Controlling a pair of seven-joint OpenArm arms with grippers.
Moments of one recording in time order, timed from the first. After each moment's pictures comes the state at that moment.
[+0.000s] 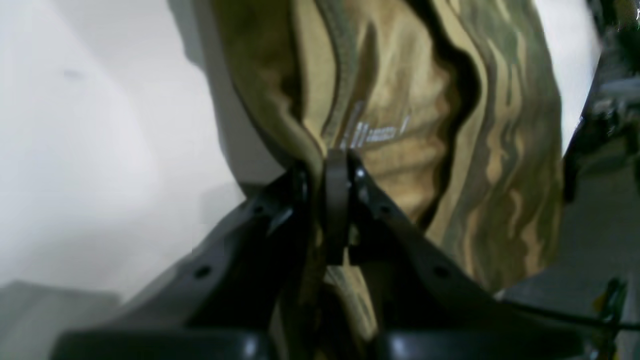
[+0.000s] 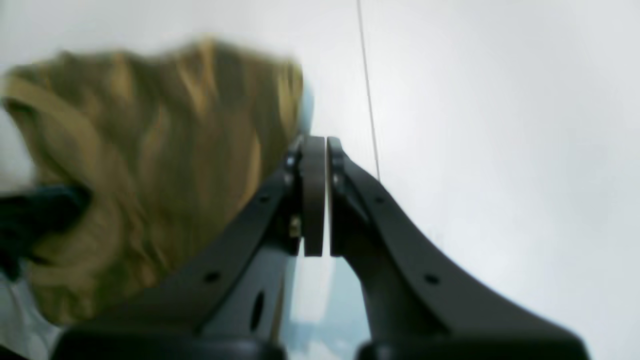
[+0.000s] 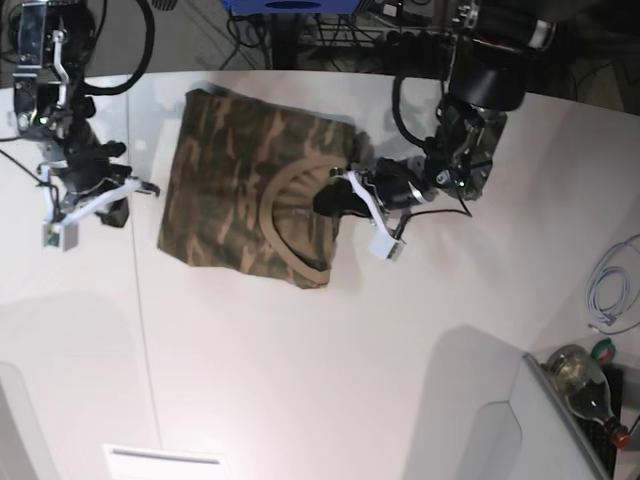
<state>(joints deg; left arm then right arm) -8.3 -9.7 10.1 46.6 -32.0 -40.6 25.3 -18.7 8.1 9.6 101.6 25.5 1.7 -37.9</state>
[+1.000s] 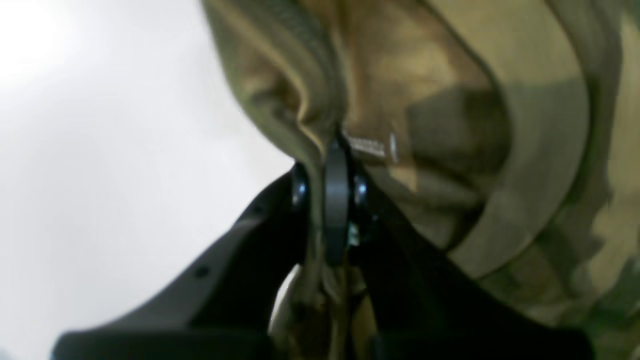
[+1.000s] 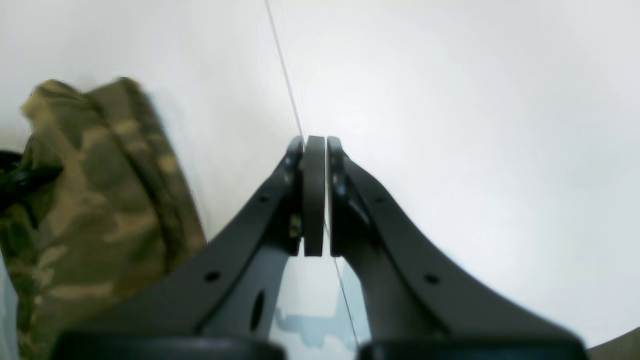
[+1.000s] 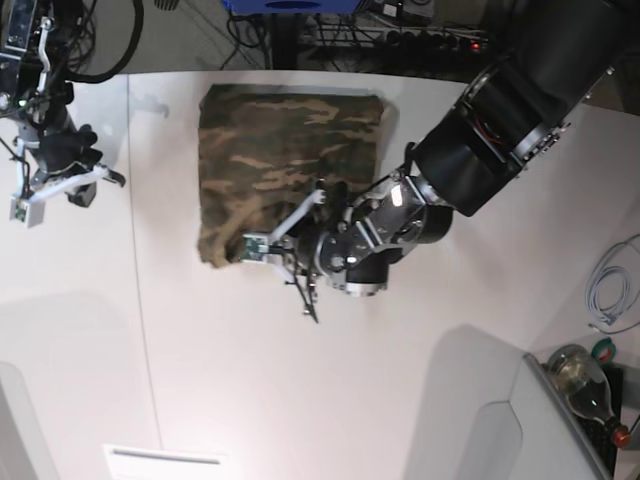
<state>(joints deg) -28.6 -7.4 52.2 51.7 17.1 -41.3 15.3 -20.9 6.4 18.1 99.6 25.8 1.5 -38.4</state>
